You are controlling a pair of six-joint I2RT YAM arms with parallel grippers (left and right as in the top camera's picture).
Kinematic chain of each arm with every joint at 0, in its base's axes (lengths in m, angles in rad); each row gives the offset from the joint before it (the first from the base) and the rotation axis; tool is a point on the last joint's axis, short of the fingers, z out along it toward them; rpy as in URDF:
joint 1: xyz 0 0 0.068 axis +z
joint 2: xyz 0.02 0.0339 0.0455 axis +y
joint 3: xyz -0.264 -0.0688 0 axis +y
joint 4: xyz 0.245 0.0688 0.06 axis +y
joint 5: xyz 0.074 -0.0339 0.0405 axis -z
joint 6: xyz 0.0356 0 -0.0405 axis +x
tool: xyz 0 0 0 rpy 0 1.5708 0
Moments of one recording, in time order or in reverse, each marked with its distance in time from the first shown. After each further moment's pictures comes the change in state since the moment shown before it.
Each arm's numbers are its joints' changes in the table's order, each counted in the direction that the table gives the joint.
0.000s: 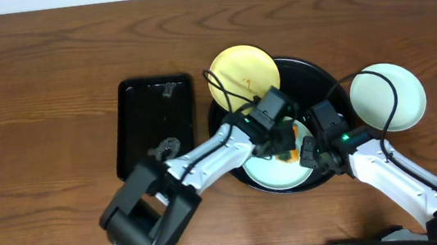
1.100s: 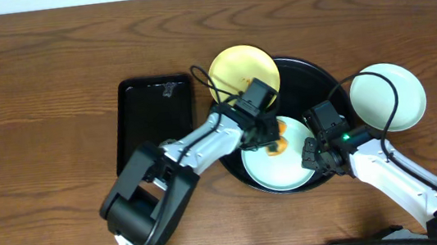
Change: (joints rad) left arm 0.126 0.045 -0.004 0.043 0.015 0.074; right arm -0.004 0.000 0.001 0.024 0.007 0.000
